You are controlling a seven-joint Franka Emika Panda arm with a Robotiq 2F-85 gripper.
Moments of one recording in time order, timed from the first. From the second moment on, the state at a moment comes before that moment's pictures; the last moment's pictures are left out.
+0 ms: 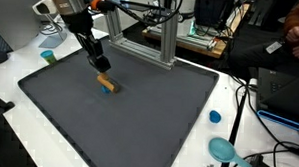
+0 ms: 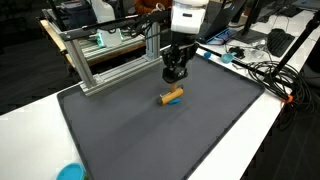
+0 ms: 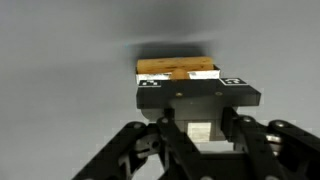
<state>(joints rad) -0.04 0.52 -0.04 -1.62 0.01 2.09 0.06</state>
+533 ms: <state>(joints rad) -0.04 0.52 -0.04 -1.62 0.01 2.11 0.03</state>
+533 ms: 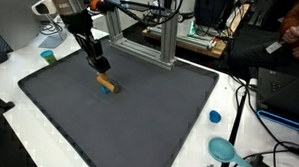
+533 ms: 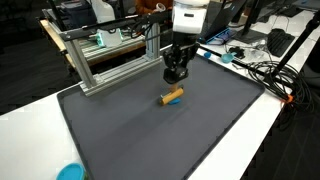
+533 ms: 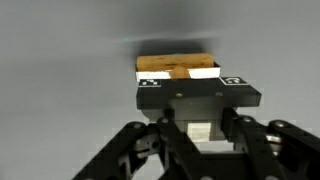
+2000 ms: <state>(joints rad) -0.04 0.53 -0.03 -1.62 0.02 2.19 0.03</state>
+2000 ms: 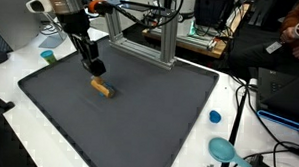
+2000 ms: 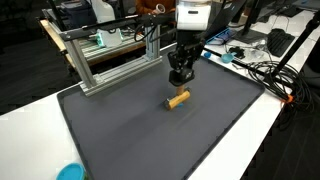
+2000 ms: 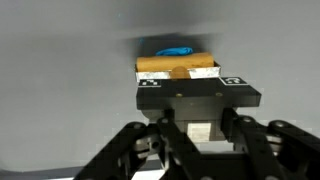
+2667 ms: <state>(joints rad) -0.04 0.54 -0.05 -1.59 0.02 2.18 0.18</state>
